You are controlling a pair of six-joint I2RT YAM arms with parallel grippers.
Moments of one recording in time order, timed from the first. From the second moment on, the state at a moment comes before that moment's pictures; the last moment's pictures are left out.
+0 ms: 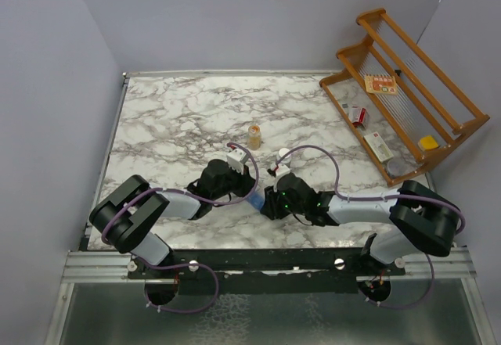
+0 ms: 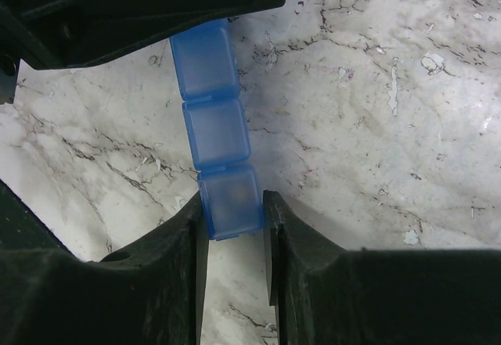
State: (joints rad) left arm -0.71 1.52 0.40 0.72 0.19 -0.33; right arm 1.01 1.47 0.54 0.20 0.03 0.53
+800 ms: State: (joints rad) left arm -0.71 1.03 0.19 0.72 -0.01 -0.23; right arm 1.01 1.40 0.61 0.10 -0.02 0.54
